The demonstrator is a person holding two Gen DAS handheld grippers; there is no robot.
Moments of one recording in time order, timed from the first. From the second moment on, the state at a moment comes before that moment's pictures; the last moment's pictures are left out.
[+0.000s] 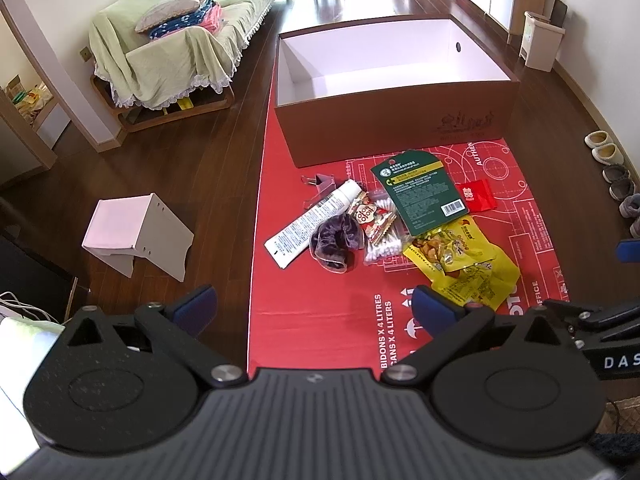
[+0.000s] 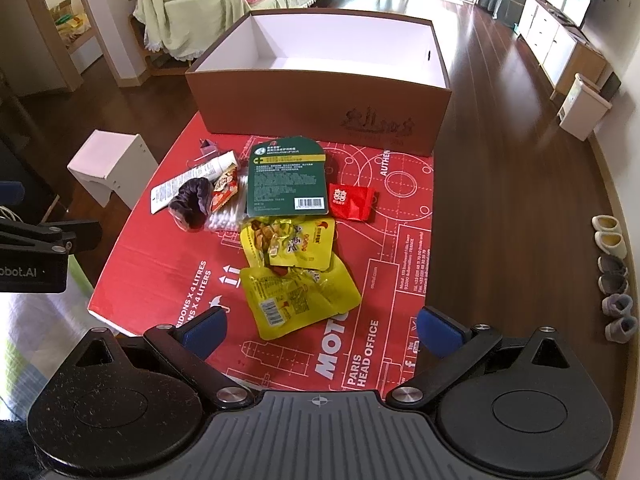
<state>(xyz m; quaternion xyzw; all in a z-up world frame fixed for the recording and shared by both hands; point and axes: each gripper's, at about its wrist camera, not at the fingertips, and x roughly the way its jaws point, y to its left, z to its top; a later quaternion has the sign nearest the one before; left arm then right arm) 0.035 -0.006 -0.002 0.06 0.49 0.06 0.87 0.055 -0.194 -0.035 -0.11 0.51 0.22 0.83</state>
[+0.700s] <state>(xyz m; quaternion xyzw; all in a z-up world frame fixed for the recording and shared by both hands) 0.029 0.009 -0.040 0.06 0.52 0.06 0.85 0.070 -0.217 -0.056 -0.05 0.51 0.27 0.81</state>
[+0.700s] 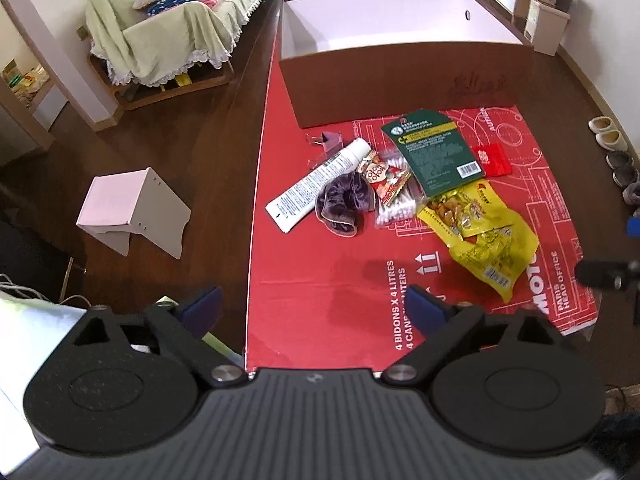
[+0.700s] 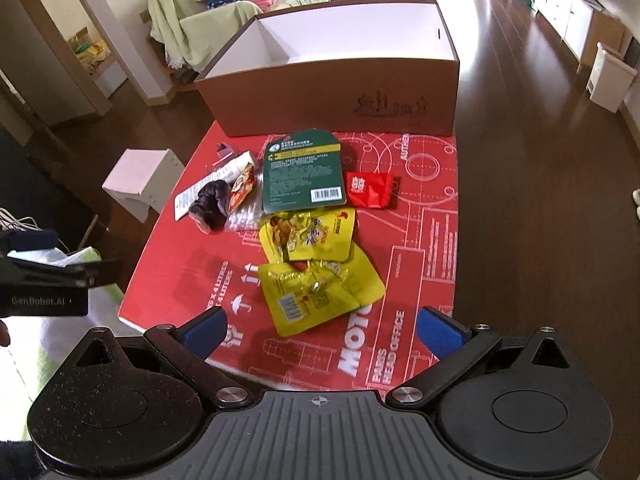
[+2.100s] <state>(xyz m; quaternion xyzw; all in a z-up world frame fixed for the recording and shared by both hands) 0.227 0.080 -0.127 -0.06 0.54 -0.07 0.84 0.160 -0.184 -0.101 -0.02 0.54 0.15 0.83</state>
